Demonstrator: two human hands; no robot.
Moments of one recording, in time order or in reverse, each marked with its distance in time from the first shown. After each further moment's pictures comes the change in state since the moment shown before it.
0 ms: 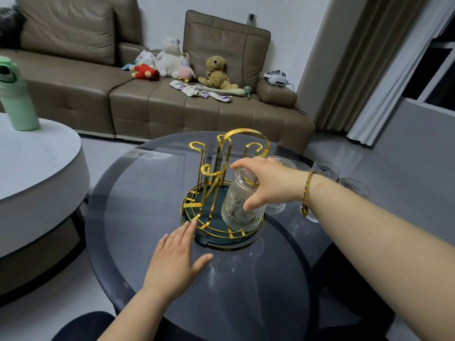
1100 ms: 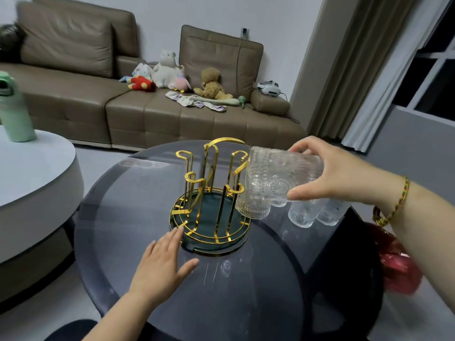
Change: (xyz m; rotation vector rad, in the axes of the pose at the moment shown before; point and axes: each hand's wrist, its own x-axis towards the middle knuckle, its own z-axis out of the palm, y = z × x) left_hand -0.002 0.005 -0.004 0.044 -0.042 -0.009; right_hand -0.091 0.047 -0.051 0.240 0.344 0.023
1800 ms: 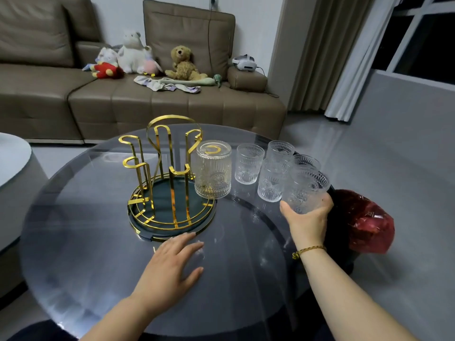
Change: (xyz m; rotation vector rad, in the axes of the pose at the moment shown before) left_hand -0.017 0.081 0.015 0.008 -0.043 0.303; right_hand -0.042 0.163 0.136 0.498 0.920 0.664
